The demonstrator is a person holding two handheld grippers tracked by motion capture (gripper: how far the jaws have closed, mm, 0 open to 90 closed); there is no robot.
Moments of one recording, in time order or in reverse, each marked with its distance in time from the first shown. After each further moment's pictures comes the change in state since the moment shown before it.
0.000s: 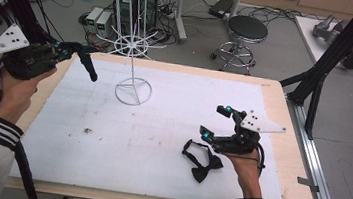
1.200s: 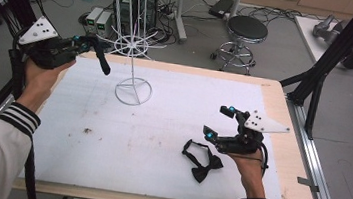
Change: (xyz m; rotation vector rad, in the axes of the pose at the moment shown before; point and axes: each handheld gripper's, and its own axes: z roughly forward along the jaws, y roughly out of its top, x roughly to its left) left arm -0.001 0.004 0.051 0.070 0.023 0.008; right arm -0.005 -0.001 -0.006 0.010 -0.008 0.006
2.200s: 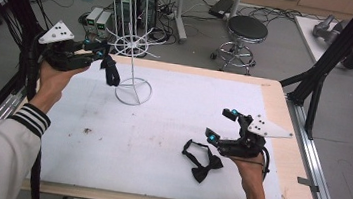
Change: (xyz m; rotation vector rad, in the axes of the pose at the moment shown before) left arm -0.013 -0.005 0.023 0.075 -0.029 -0.068; right arm 0.001 -0.008 -0.007 -0.031 -0.015 0.009
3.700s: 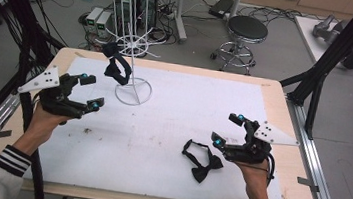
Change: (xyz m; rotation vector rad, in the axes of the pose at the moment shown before) left arm -0.048 -0.079 -0.048 -0.170 -0.363 -0.032; right arm 0.000 -0.010 -0.018 -0.007 -0.044 0.020
